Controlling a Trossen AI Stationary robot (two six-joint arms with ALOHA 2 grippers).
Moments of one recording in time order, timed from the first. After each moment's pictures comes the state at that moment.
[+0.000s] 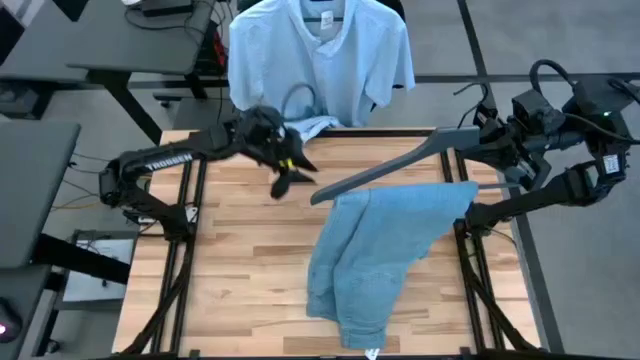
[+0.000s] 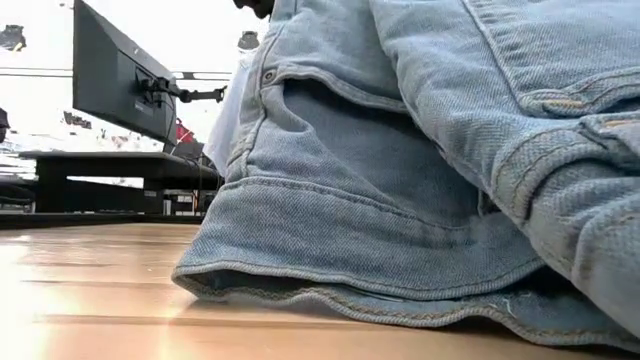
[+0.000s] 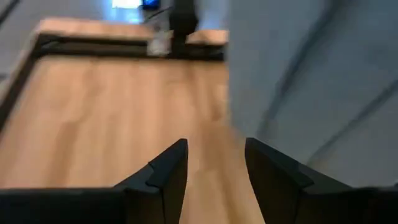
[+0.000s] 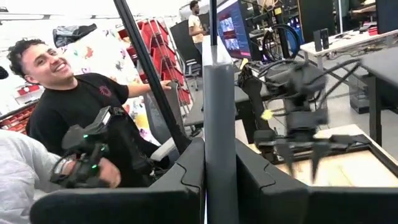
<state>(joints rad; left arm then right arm) 0.27 1.45 1.41 -0.40 0.46 0.07 -0.02 1.00 1.88 -0.85 -0.21 0.33</state>
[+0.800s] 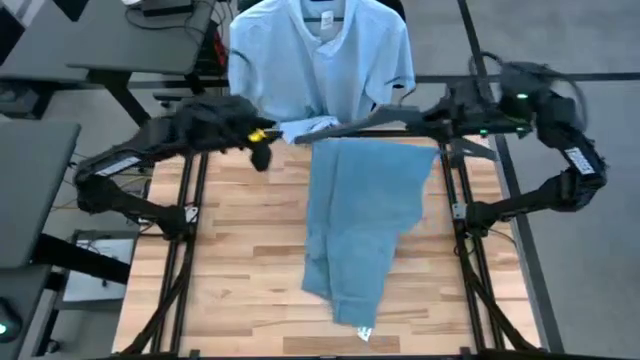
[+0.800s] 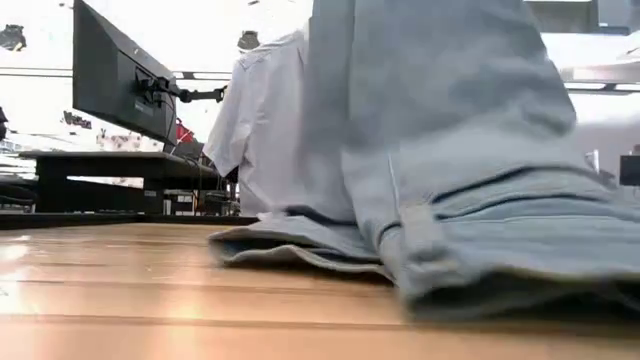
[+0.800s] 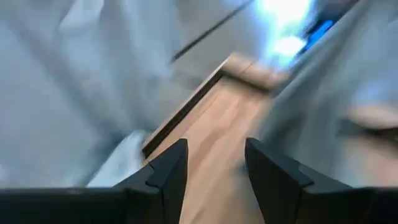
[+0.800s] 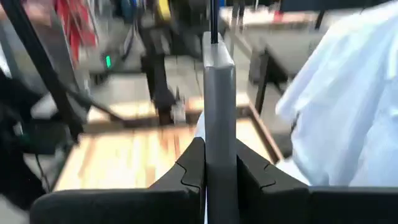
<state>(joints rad) 0.26 1.21 1.66 -0.71 -0.16 -0.18 -0.31 1.20 1.88 -0.98 -0.19 -0.08</state>
